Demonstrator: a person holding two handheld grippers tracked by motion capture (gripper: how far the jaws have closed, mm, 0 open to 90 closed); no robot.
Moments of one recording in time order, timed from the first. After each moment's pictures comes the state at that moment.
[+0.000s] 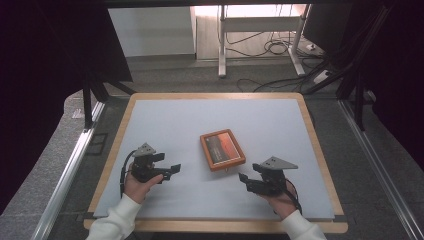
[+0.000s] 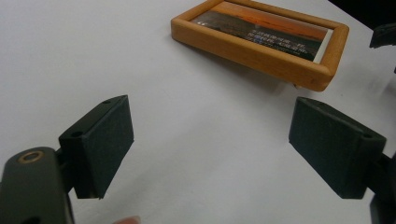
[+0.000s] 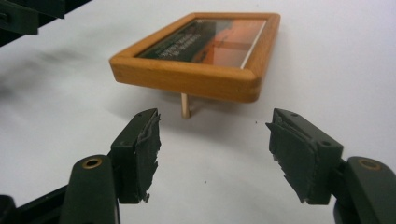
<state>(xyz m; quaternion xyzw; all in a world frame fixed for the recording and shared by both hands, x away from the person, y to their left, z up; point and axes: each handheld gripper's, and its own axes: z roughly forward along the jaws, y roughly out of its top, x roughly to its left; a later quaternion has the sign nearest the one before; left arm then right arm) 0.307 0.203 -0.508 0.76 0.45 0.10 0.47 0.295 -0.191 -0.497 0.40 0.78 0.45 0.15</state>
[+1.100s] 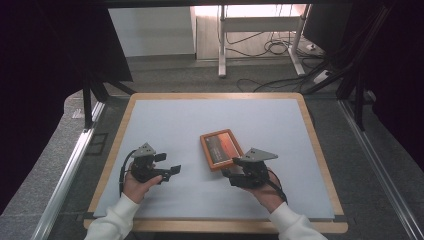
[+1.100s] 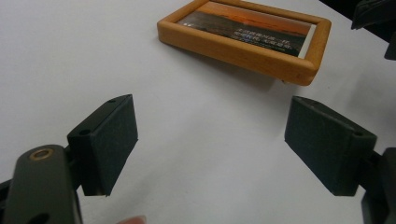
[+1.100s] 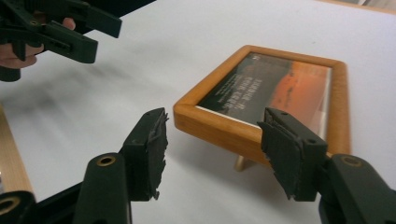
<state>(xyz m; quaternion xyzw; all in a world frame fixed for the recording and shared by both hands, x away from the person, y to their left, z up) 0.307 0.204 -0.507 0.77 0.42 0.09 0.47 0.306 -0.141 -0.475 0.33 0.81 0.46 0.13</state>
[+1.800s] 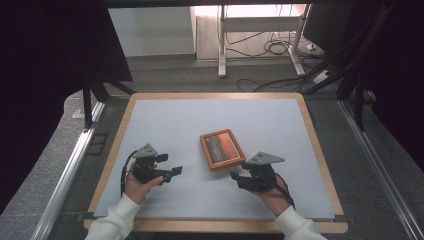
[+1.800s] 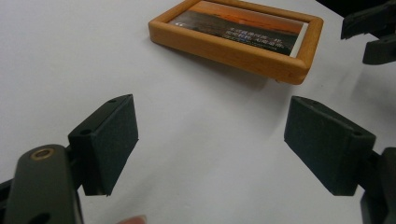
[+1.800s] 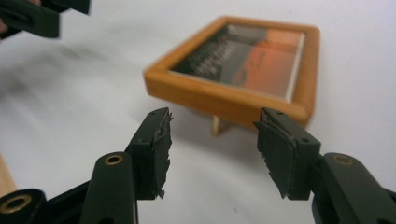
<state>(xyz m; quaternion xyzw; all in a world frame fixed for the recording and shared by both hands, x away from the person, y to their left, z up) 0.306 0.199 -0.506 0.77 0.41 0.09 0.48 0.302 -0.165 -0.488 0.37 0.81 0.43 0.14</state>
